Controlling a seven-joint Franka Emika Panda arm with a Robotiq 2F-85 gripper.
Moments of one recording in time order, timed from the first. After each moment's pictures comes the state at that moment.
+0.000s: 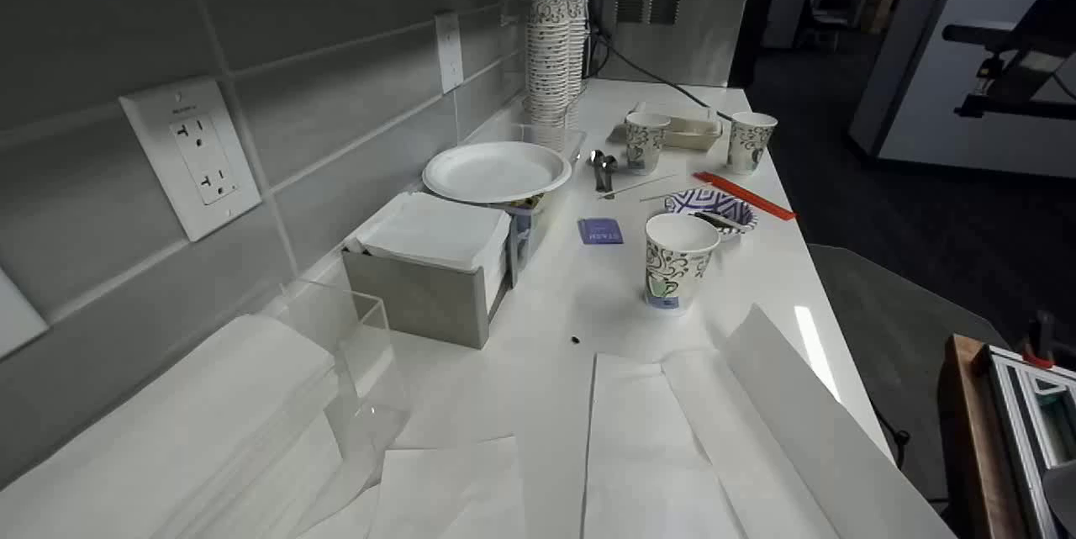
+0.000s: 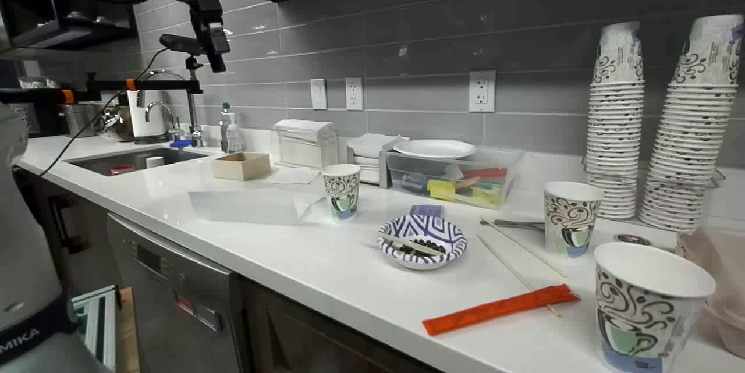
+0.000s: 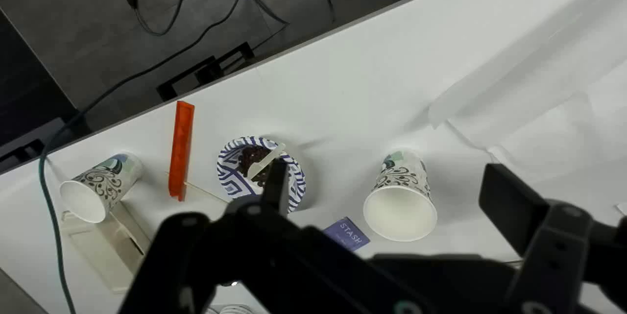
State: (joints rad) arm 0.00 -0.96 0.27 -2.49 -0.09 1.65 0.29
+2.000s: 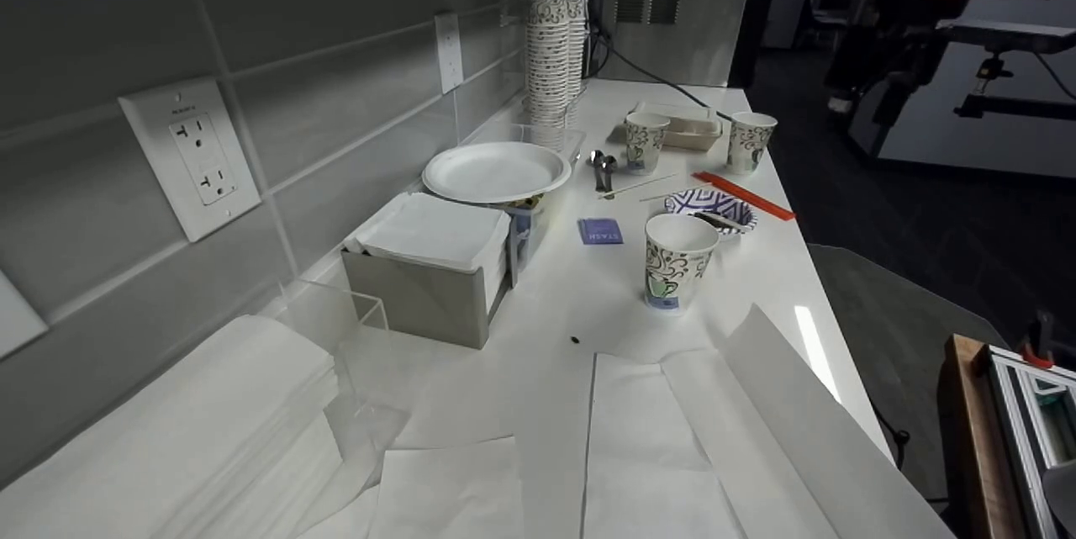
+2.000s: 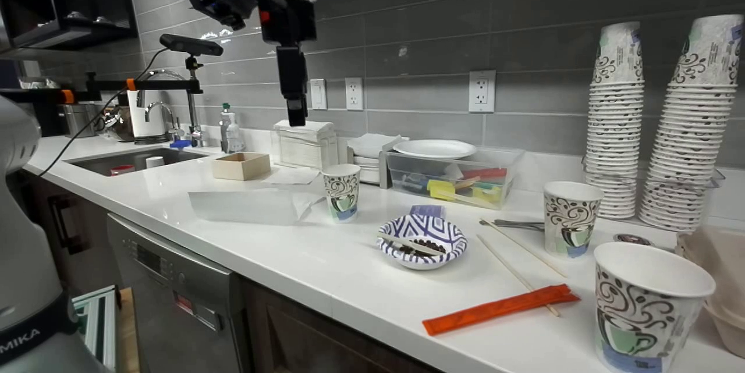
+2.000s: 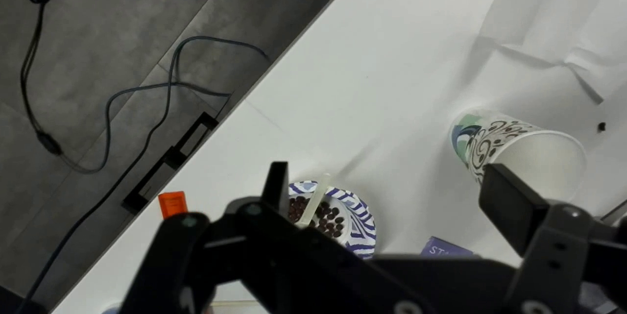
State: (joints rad) arm -0.15 -0.64 -0.08 -2.54 -0.02 1.94 0.30
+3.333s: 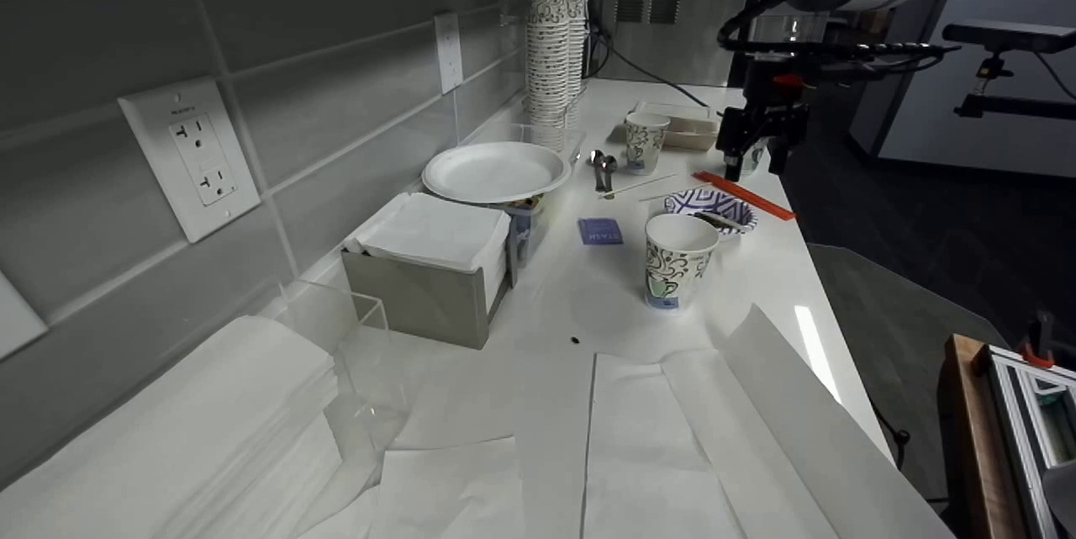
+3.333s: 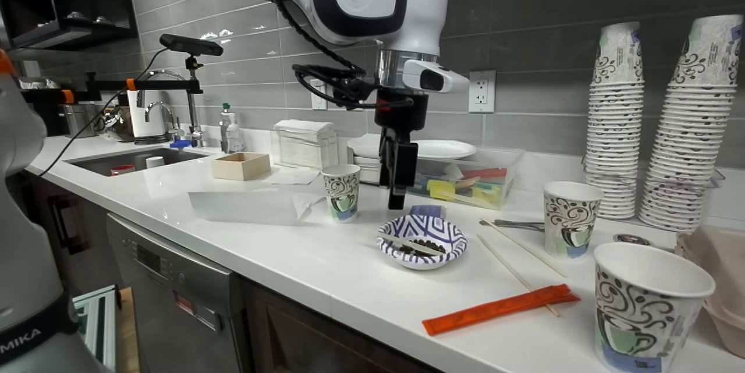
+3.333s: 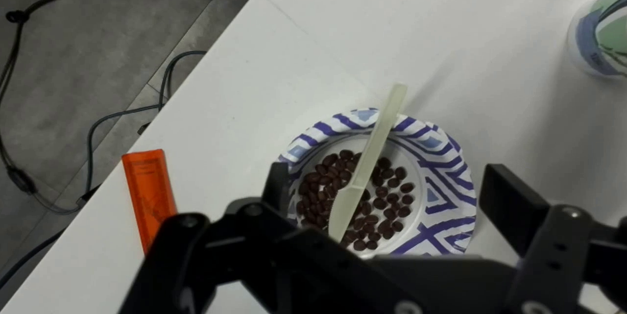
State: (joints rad) arm -0.19 -0.05 -0.21 -2.26 0.07 2.12 0.10
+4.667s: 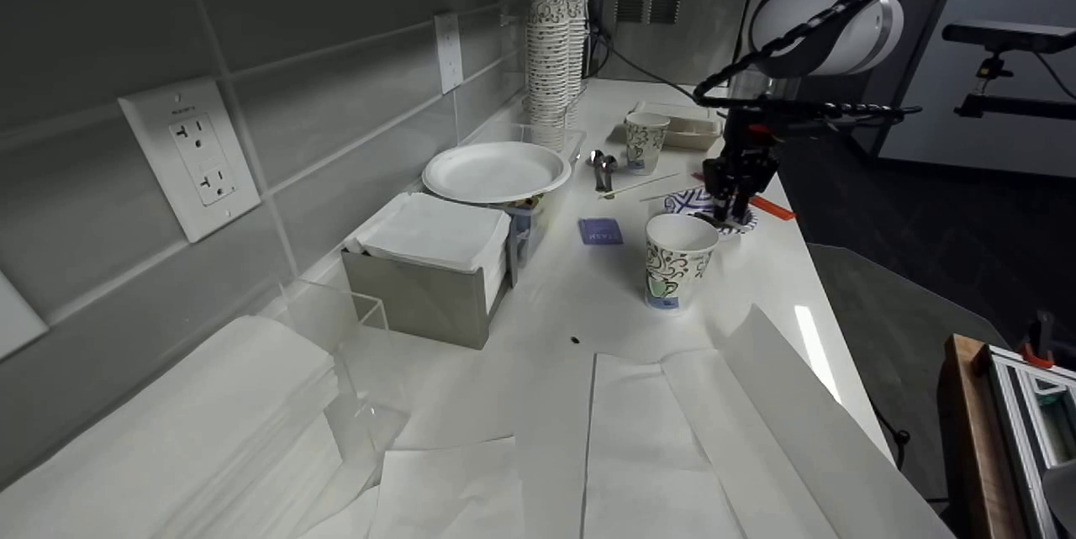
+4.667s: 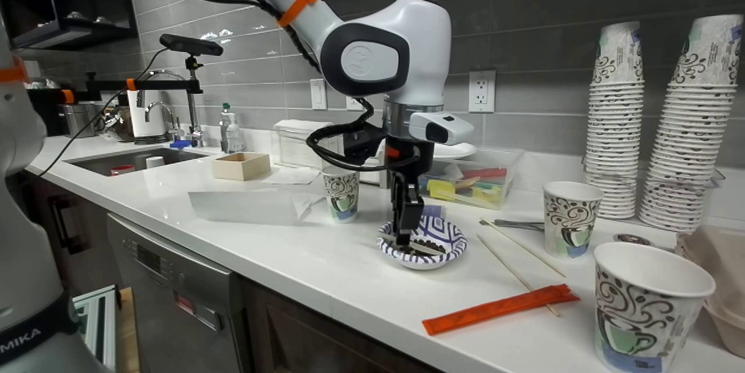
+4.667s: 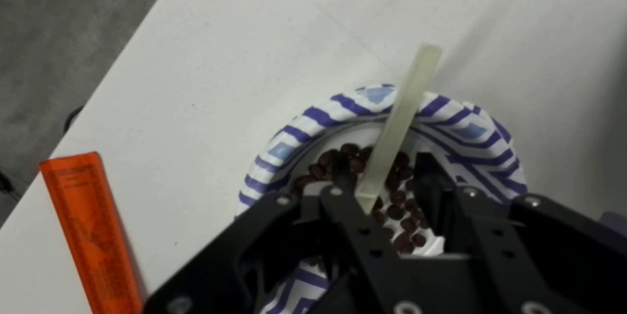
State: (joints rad) arm -0.19 0.09 -0.21 -2.31 0.15 2.33 0.07
